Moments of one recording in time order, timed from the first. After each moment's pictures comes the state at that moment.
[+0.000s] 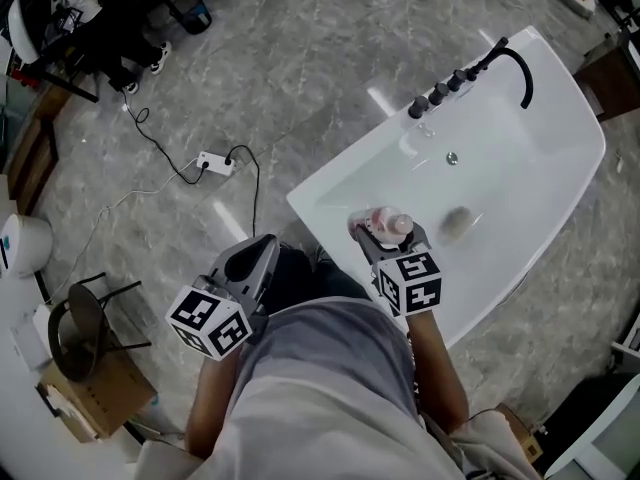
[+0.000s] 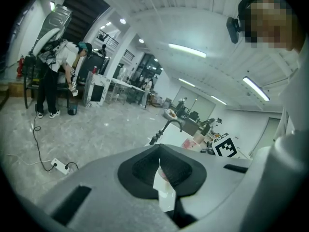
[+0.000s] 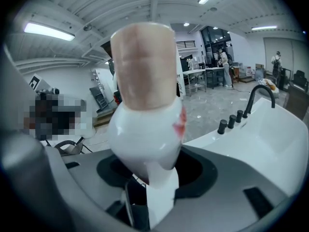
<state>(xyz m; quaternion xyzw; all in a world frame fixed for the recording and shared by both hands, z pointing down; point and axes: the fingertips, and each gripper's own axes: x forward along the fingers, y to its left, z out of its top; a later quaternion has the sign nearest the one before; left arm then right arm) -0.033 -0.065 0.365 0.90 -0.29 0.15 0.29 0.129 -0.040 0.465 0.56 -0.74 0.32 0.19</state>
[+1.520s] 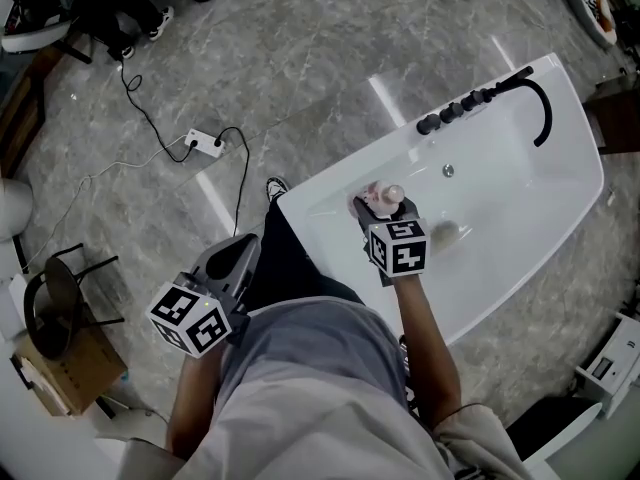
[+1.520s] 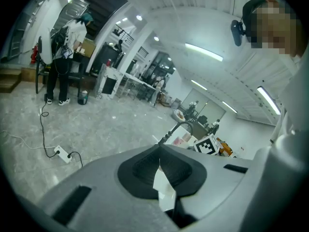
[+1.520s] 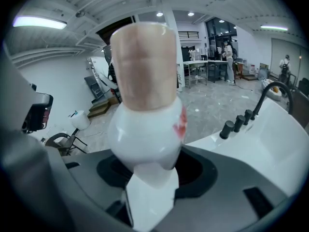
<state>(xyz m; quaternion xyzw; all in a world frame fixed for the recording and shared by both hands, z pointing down) -0.052 -0.124 0.404 0.86 -0.33 0.15 0.35 0.159 -0.148 0.542 0.55 -0.73 0.34 0.25</state>
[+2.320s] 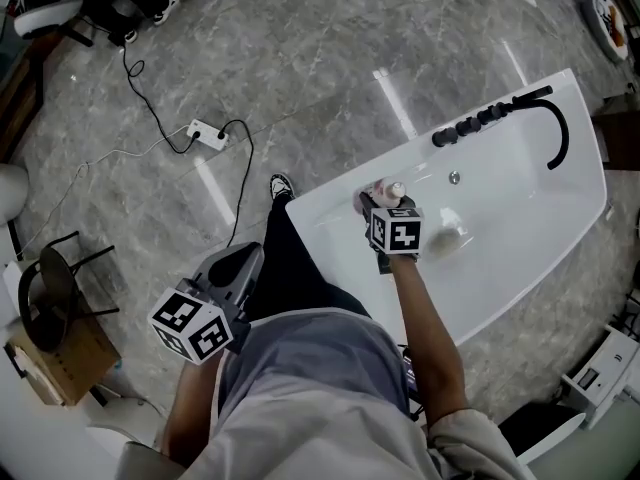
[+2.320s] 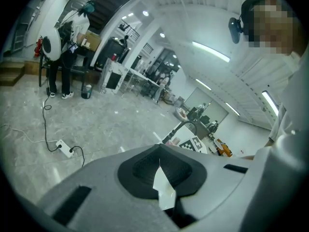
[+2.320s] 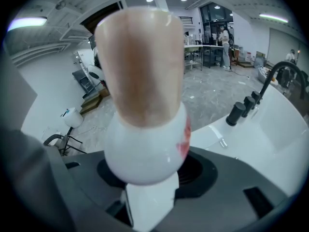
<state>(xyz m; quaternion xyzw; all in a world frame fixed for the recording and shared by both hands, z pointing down) -0.072 -0.153 0.425 0.85 -0.33 0.16 0.39 0.162 -0.194 0.631 0.55 -0.68 0.40 0.29</state>
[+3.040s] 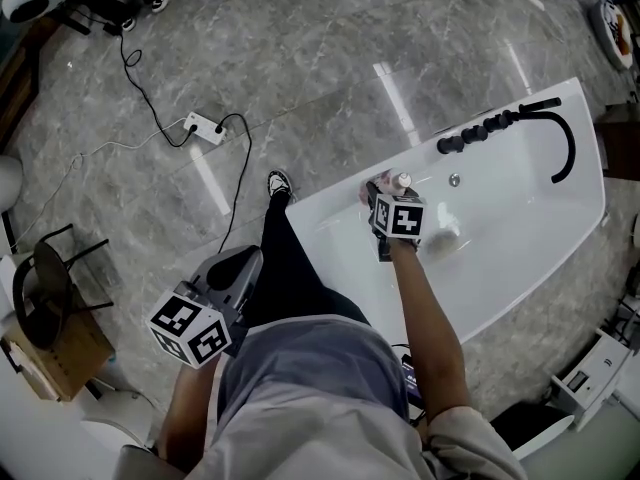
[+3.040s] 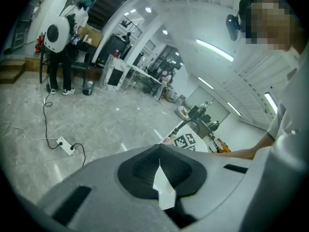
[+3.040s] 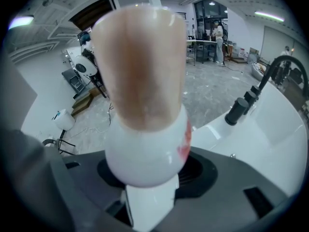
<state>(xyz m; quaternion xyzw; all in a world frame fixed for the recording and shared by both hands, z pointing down) -0.078 -0.172 0.440 0.84 -0.33 0.17 0.40 0.182 -0.234 0.670 0.57 -0.64 0.42 0.31</state>
